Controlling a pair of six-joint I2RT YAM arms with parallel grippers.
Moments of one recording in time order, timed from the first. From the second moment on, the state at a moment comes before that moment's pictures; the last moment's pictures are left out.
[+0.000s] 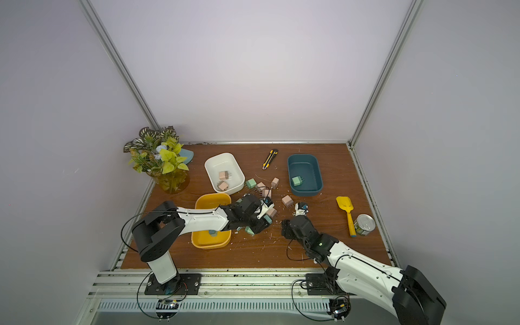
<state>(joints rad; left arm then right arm) -0.91 1.78 0.91 -0.02 0.14 -0.08 0.83 0.87 0.31 -0.15 0.35 0.80</state>
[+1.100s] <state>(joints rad) -0.91 1.38 0.84 -0.10 -0.08 -0.09 0.83 1.03 0.37 0.20 0.07 0.49</state>
